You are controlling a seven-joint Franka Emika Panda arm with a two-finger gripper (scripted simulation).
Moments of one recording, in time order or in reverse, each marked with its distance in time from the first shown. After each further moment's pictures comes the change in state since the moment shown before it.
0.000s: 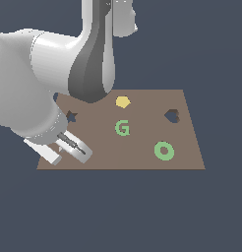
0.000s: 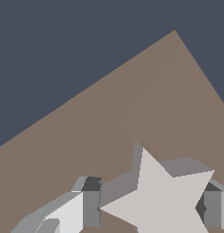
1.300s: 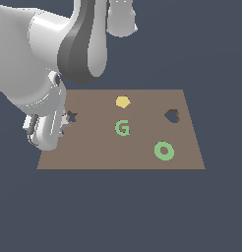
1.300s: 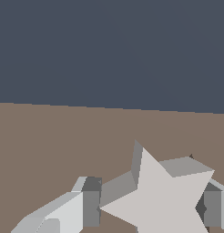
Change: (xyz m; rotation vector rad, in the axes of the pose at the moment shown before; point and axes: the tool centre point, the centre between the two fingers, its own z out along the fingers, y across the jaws) arm -0.037 0.058 -0.005 0.001 0.001 0.931
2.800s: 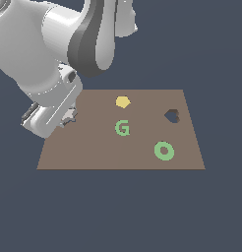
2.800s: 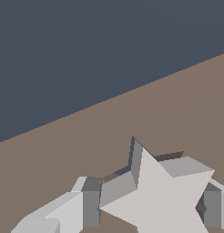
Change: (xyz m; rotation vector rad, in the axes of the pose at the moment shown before) arm -0.013 0.030 0.001 0.000 0.000 0.429
